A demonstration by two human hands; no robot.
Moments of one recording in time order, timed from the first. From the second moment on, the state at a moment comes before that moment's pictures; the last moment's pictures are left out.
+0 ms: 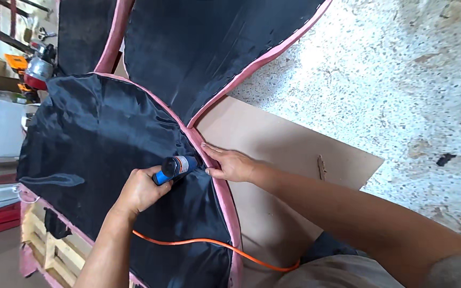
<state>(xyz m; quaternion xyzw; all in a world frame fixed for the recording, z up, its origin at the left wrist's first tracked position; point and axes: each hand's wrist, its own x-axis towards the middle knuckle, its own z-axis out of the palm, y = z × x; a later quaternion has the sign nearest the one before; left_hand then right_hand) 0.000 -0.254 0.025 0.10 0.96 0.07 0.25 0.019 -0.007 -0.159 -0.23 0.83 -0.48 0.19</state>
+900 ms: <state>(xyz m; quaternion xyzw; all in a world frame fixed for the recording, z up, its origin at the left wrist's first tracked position) 0.058 -0.258 0.029 0.19 0.95 0.06 0.23 0.112 -0.016 -0.142 -0.09 0.77 -0.56 0.28</state>
